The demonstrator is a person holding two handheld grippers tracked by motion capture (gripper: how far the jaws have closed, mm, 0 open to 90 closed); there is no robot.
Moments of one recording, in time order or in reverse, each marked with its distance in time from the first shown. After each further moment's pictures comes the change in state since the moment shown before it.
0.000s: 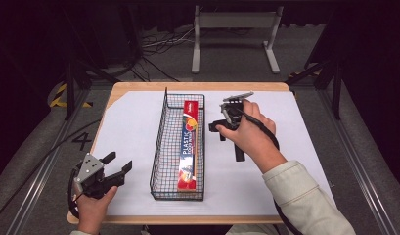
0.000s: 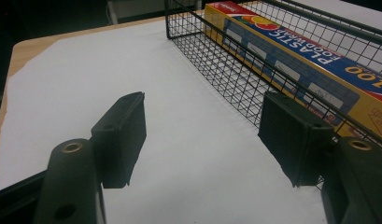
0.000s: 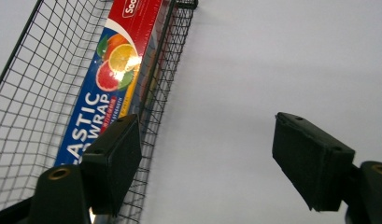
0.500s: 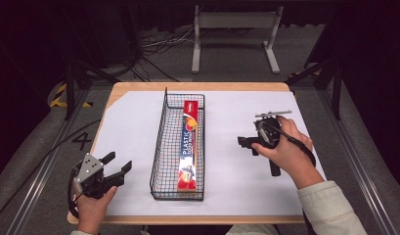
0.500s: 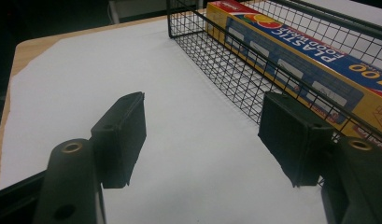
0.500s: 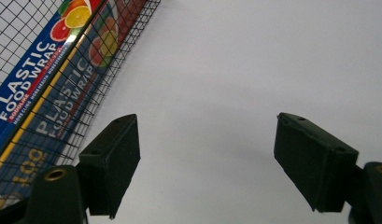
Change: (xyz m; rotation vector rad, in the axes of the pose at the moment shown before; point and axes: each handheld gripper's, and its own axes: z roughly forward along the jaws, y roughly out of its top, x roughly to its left) left arm 0.001 -0.001 0.000 0.001 0.004 0.004; right arm -0.082 -0.054 -0.019 -0.101 0.067 -0.093
